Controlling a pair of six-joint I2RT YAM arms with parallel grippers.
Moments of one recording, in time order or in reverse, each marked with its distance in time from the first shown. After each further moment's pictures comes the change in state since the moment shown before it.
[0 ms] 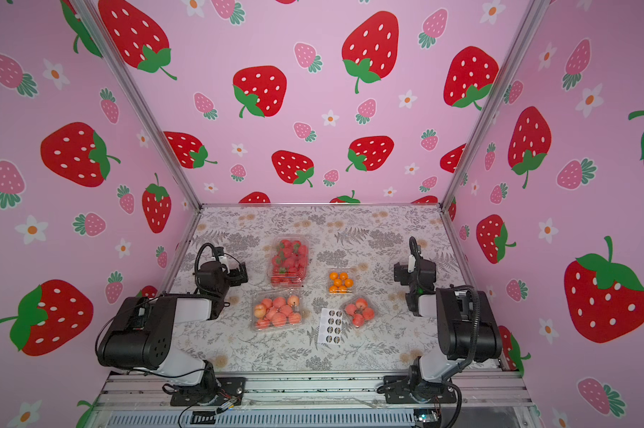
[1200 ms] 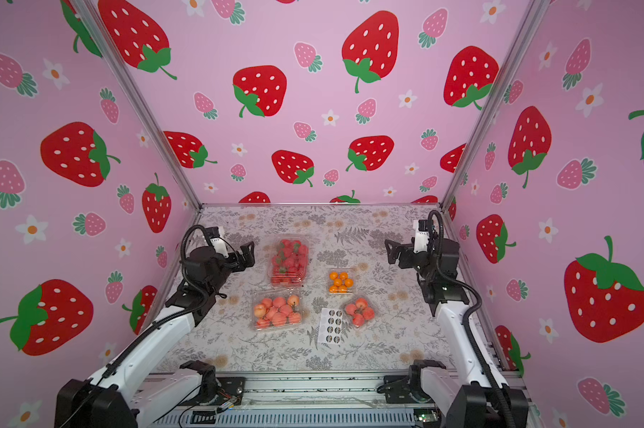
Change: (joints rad) left arm -0.227 -0.565 0.221 -0.580 0.058 -0.276; right arm 0.001 -0.589 0.290 -0.734 -0.500 0.320
